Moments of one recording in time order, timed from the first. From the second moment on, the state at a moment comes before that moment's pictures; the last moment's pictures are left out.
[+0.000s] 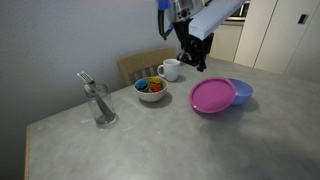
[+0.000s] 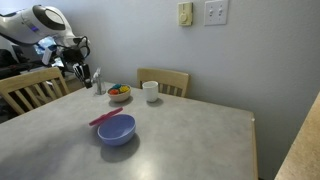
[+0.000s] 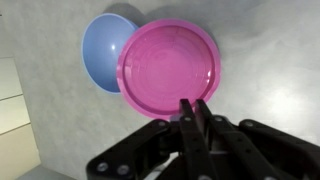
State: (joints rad) arm 0.34 0.47 0.02 -1.66 -0.43 1.87 0.62
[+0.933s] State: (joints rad) arm 0.36 0.56 0.06 -1.55 -0.35 1.86 0.56
